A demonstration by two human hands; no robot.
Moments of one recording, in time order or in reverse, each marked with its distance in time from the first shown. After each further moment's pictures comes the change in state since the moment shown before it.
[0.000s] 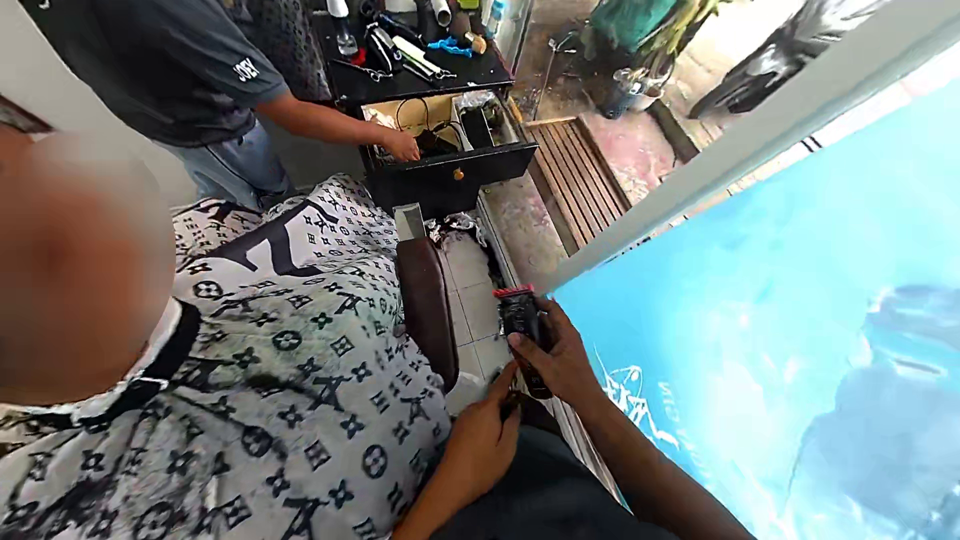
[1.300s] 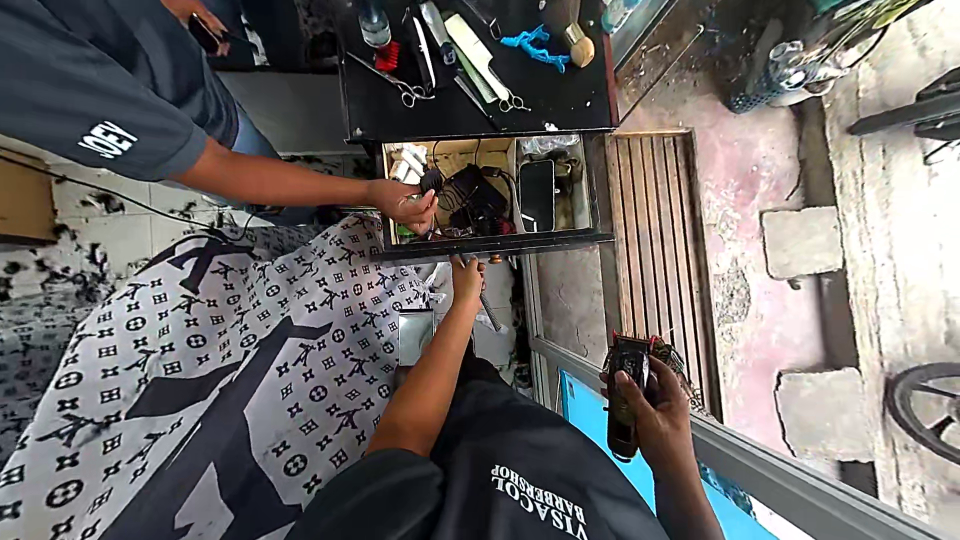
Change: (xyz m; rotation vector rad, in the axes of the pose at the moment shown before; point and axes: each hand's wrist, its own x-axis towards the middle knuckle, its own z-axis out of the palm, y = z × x) left_hand 0.587 -0.081 -0.225 -1.013 0.722 -0.506; right_hand 0.363 0.054 -0.129 -0.087 0.262 0.487
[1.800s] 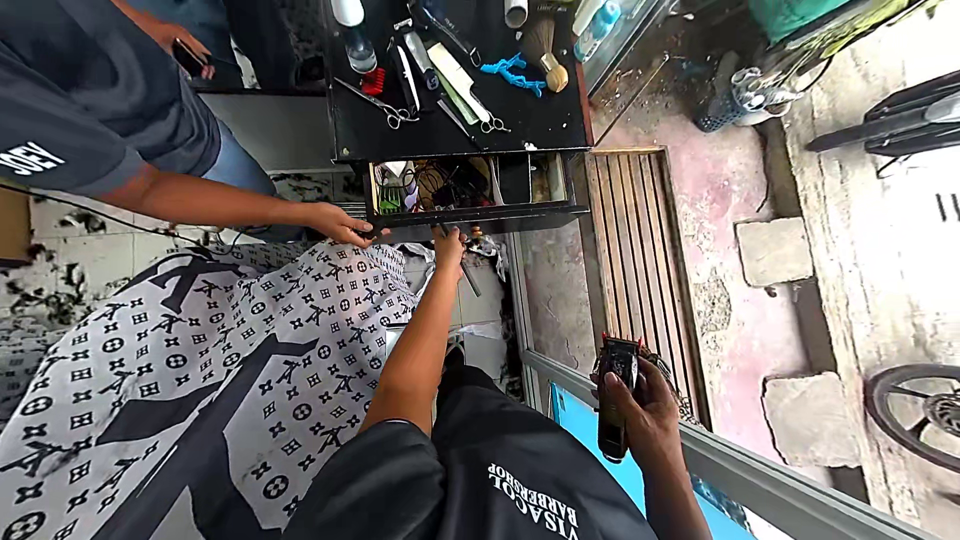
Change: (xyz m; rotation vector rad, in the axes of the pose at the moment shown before) left_hand 0.064 0.051 0.032 0.032 -0.021 0.123; right_hand 0.007 -0.008 -0.008 0.008 0.030 -0.037
